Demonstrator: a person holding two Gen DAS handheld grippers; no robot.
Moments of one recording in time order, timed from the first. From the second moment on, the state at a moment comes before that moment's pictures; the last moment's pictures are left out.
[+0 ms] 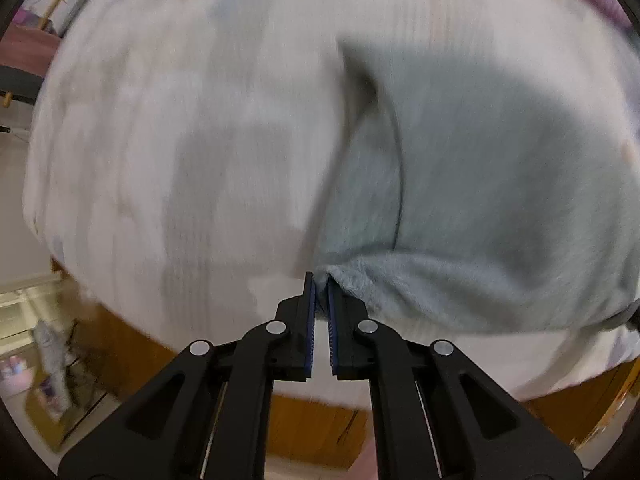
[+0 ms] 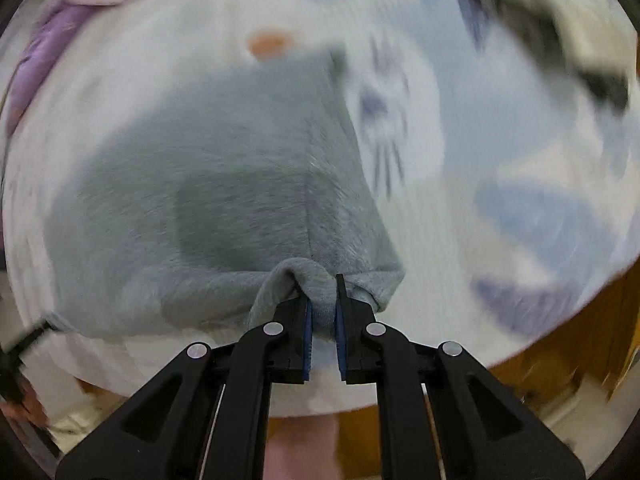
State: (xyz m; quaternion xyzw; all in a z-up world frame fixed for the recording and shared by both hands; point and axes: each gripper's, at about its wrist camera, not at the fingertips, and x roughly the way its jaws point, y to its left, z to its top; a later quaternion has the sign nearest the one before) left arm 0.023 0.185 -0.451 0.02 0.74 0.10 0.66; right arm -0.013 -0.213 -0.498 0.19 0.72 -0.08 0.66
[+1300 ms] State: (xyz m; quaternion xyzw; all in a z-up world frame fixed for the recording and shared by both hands) left arm 0.098 0.138 -0.452 0.00 0.74 0.00 0.67; right arm 0.098 -0.191 -0.467 0.24 0.73 -0.02 0.64
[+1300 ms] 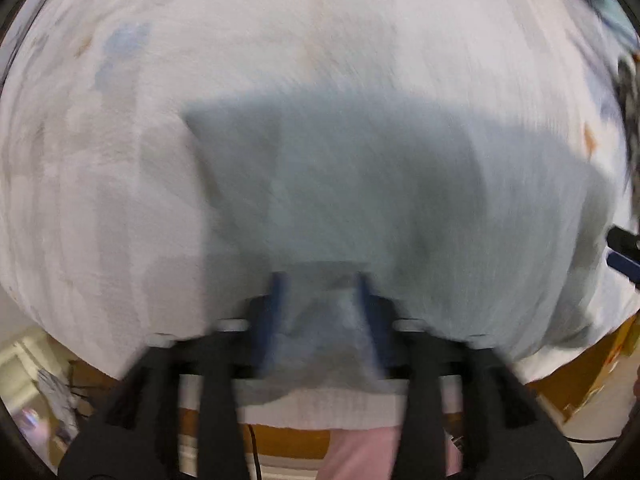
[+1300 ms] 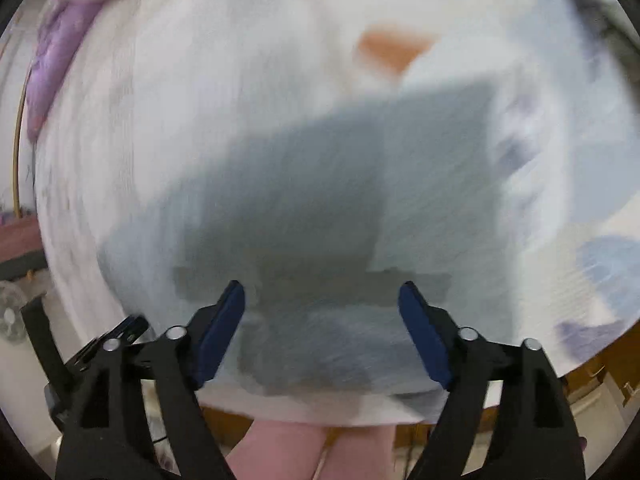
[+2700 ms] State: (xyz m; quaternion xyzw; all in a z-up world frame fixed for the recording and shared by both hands) left arm 0.240 0.117 -0.400 0.00 0.62 0.07 0.78; right arm 0.192 -0.247 -0.427 0.18 0.63 -0.12 0.75
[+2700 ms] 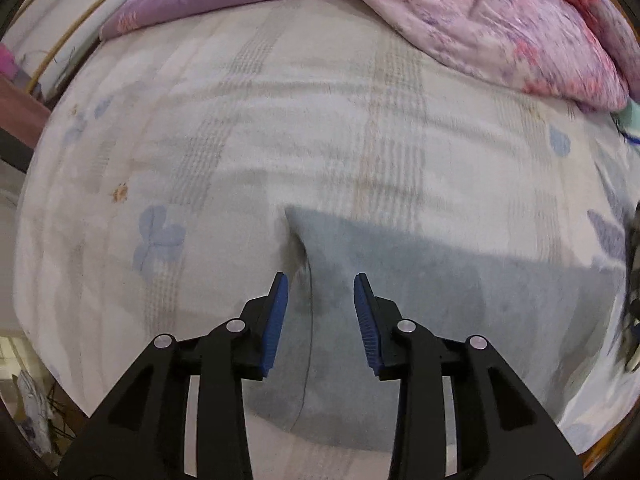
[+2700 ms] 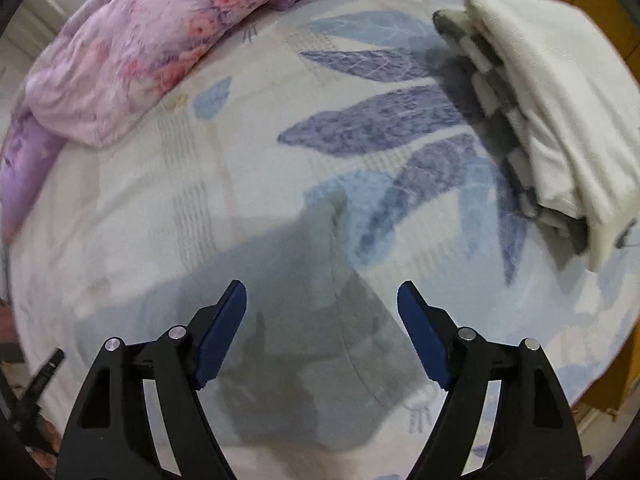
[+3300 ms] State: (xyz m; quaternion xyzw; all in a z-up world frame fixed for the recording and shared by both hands) left arm 0.240 0.036 -0.438 -0.01 0.59 -0.06 0.80; right arm 0.227 -0.118 -0.495 0.15 0.64 0.09 0.75
